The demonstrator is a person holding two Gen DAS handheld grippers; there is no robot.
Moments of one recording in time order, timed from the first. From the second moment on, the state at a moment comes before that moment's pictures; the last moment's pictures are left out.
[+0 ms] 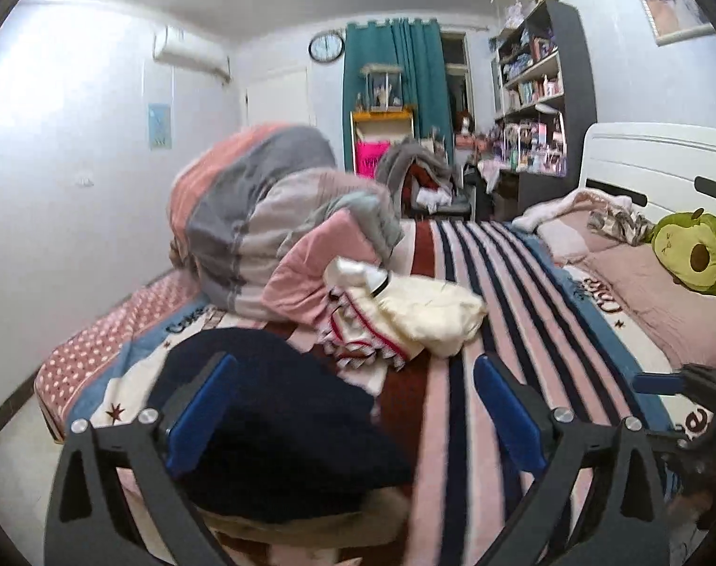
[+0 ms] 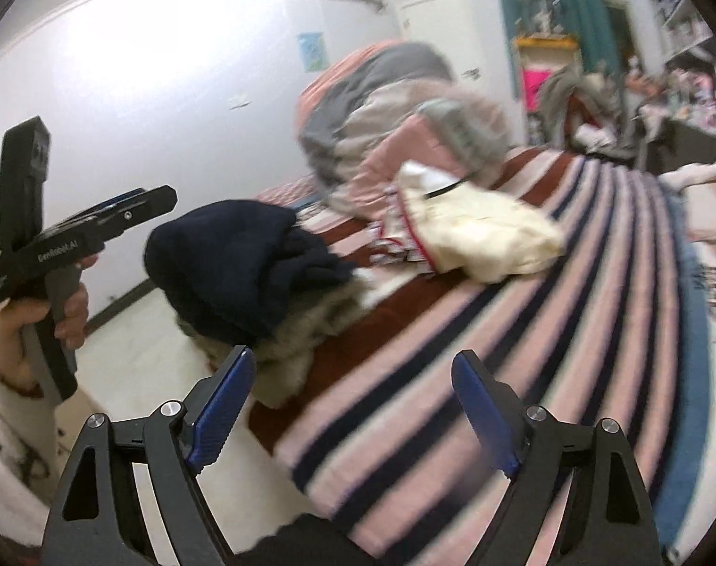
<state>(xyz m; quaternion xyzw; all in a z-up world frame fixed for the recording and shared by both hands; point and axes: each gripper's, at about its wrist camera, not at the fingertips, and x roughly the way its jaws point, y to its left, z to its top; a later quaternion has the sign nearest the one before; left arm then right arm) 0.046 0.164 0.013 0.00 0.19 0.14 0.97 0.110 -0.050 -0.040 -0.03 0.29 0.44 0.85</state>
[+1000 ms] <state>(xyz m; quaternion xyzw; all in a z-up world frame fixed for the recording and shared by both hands) 0.028 0.018 0.008 0.00 0.13 0.08 0.99 0.035 -0.202 -0.020 -0.04 0.16 0.23 0.96</state>
